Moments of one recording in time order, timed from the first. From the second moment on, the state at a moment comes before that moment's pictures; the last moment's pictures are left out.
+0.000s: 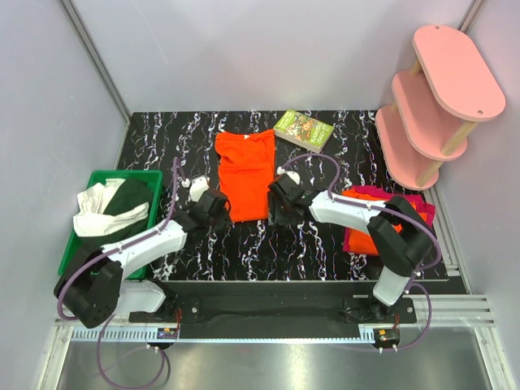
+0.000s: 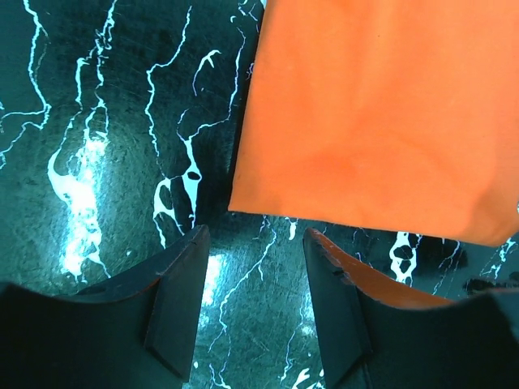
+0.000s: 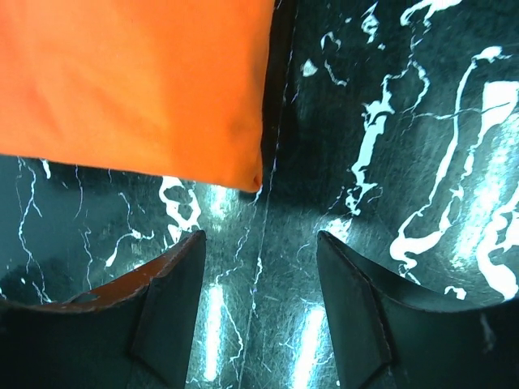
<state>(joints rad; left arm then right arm) -0.63 1.26 0.63 -0.28 -0.40 -0.87 0.80 1.74 1.08 -0.36 0.13 0.69</state>
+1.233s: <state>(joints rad) -0.64 1.39 0.66 -0.28 -0.45 -0.90 0.80 1.89 1.14 -0.23 0.22 0.72</state>
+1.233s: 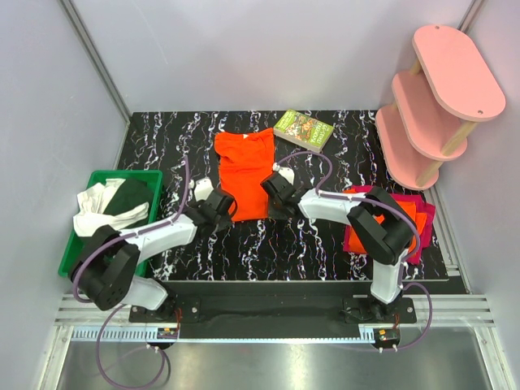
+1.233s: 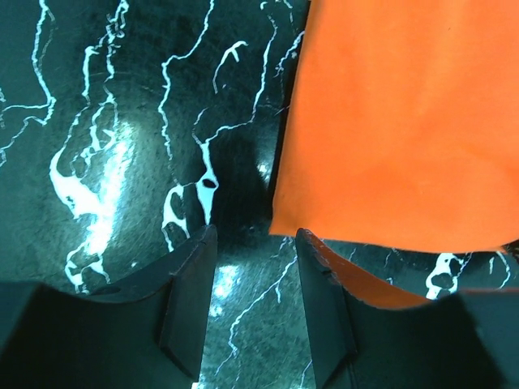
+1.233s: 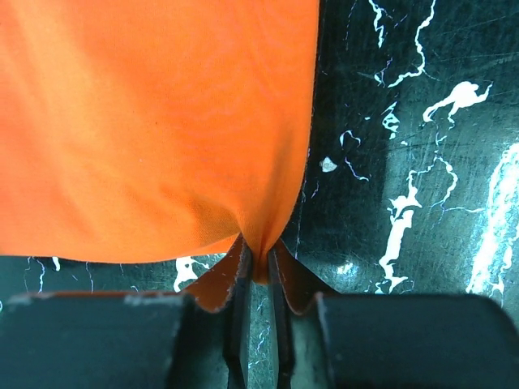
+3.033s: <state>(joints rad) -0.97 1.27 0.55 -0.41 -0.41 -1.15 0.95 1.58 0.80 -0.26 0.16 0.83</state>
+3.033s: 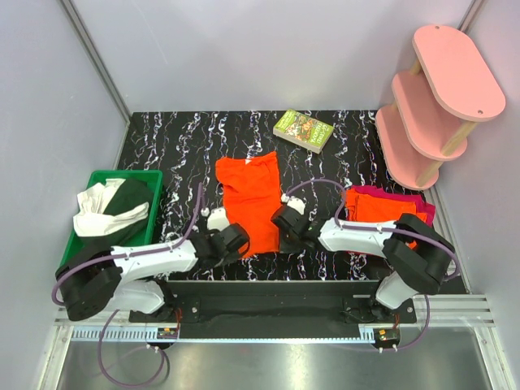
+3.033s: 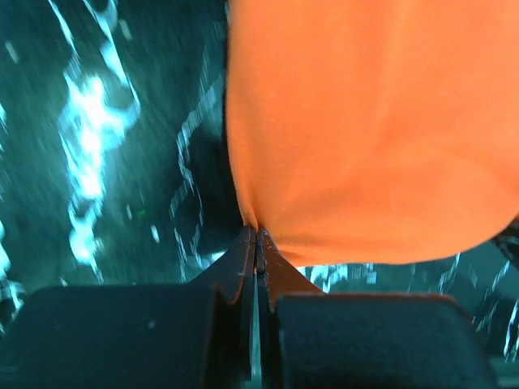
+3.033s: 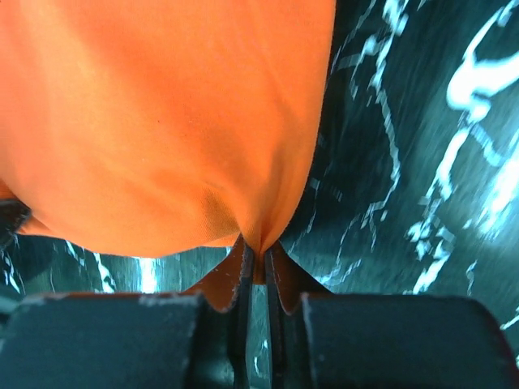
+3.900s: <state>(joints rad) -1.09 1.01 0.76 -0.84 -0.65 -1.29 1.02 1.39 0.93 -0.48 0.35 0.82</state>
